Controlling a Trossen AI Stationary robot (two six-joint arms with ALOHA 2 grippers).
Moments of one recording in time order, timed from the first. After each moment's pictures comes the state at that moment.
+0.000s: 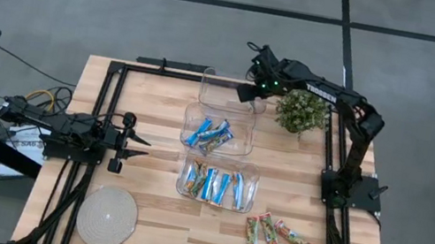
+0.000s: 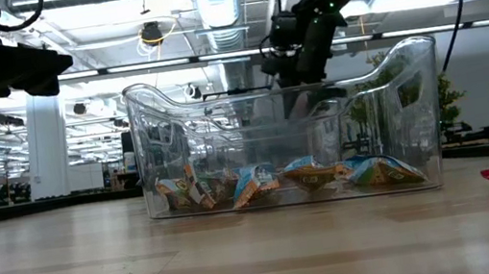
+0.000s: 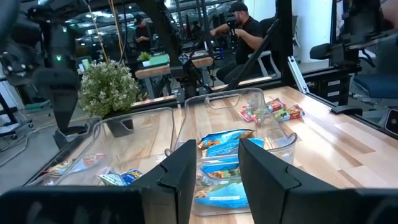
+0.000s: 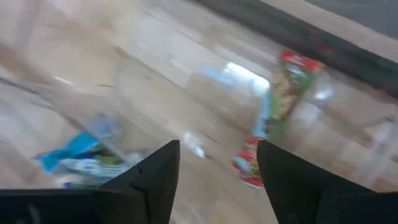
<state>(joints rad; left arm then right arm) -0.19 0.04 0.01 0.05 -0.11 0.18 -0.64 1.89 1.55 -0.80 -0.17 0.38</state>
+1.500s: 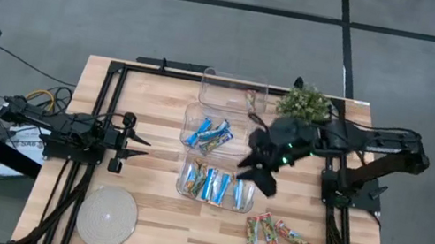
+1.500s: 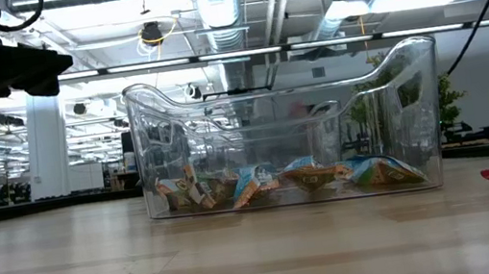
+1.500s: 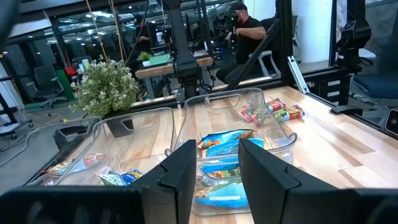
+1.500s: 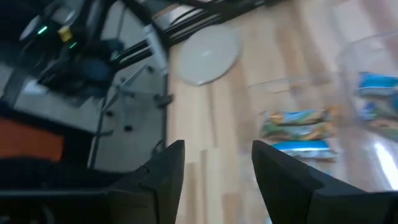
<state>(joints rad) -0.19 0.04 0.01 0.05 -0.11 0.18 0.15 1.41 1.55 -0.81 -0.23 0.43</state>
